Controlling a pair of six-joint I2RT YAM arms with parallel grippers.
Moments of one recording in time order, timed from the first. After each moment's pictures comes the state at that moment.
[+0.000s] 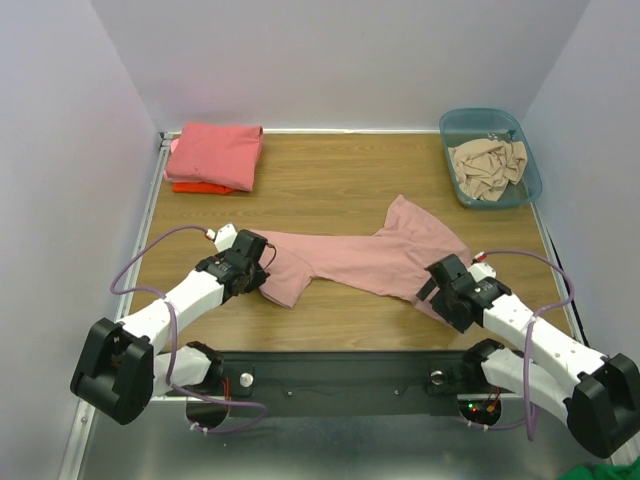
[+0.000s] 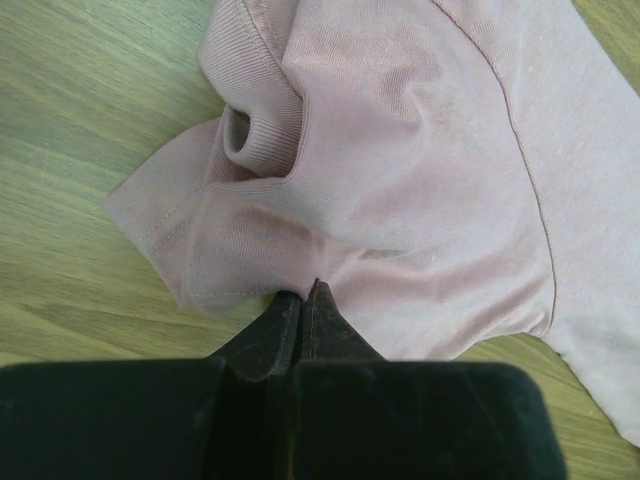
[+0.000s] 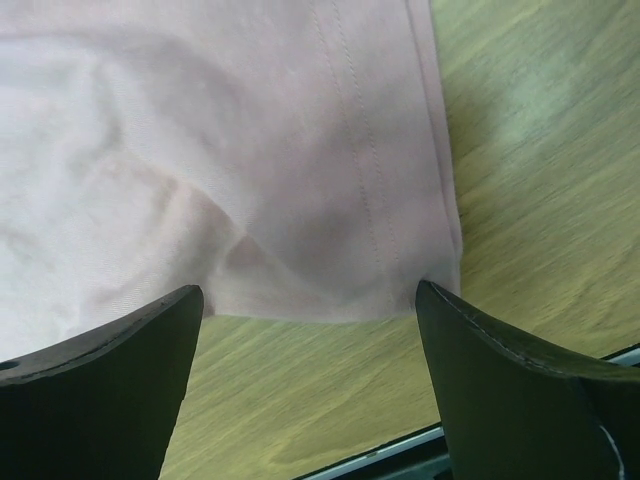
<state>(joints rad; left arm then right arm) -0.51 1.14 0.60 -0.48 -0.32 -0.99 0.51 0.92 0.47 -0.78 0.37 1.21</state>
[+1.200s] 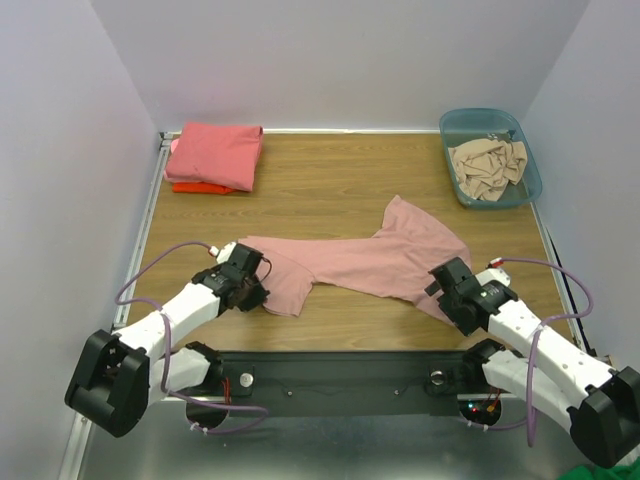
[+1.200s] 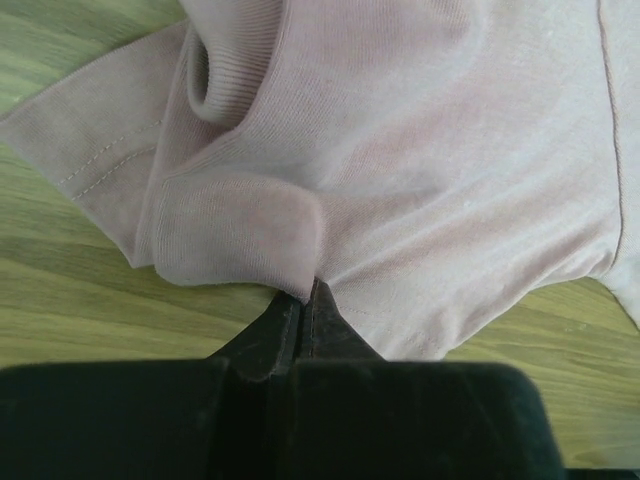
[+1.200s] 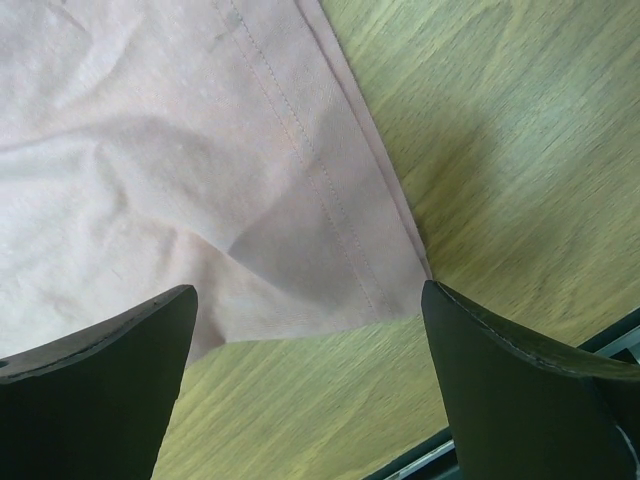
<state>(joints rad) -0.50 1.08 0.48 -0.50 -0.14 -0.99 0.51 0.84 0.47 -0.86 0.49 1.36</state>
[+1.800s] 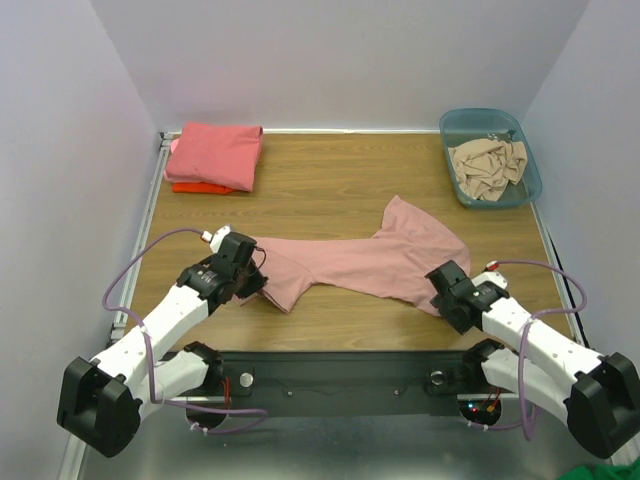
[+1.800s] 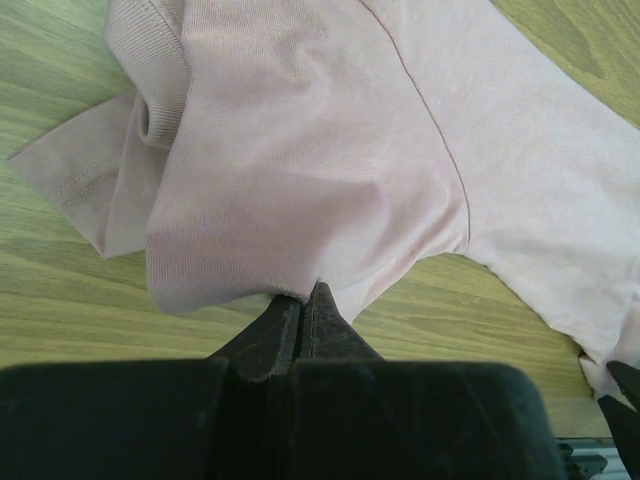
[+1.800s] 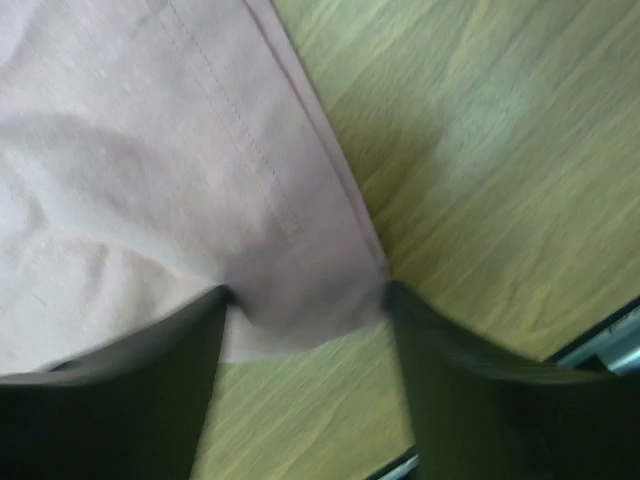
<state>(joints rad) -0.50 0.95 0.61 -0.60 -0.16 -0.97 0.51 0.93 0.43 -0.82 0.48 1.36</state>
